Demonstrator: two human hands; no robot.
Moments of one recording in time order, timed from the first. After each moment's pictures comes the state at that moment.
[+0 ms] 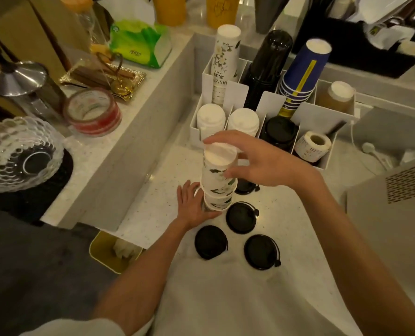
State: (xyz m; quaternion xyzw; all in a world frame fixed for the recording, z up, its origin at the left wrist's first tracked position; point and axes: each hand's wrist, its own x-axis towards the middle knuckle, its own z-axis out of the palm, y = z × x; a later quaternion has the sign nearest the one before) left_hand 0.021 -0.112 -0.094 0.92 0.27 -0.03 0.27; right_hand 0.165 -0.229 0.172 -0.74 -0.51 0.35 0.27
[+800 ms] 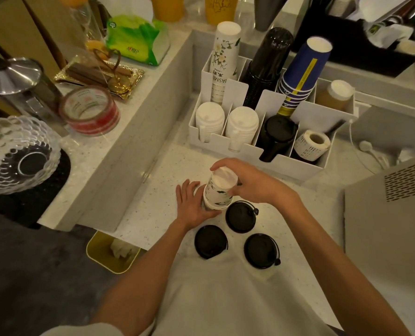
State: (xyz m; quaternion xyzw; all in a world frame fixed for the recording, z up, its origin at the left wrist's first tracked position) left_hand 0.021 -0.111 -0.096 0.92 0.26 -0.02 0.28; right_hand 0.156 -0.229 0.095 -0.79 -0.44 0.36 0.23
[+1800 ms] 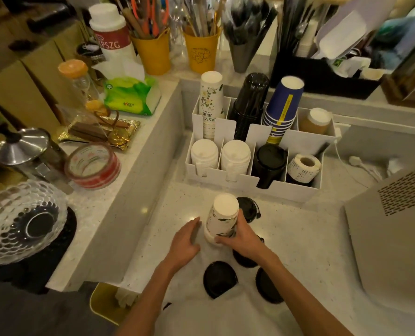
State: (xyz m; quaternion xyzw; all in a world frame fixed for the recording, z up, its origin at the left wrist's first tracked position) left_hand -0.002 -0.070 -0.079 0.84 0.23 -0.04 0.49; right_hand 0.118 -0.241 -0.019 -0.78 -0.24 0.35 0.46
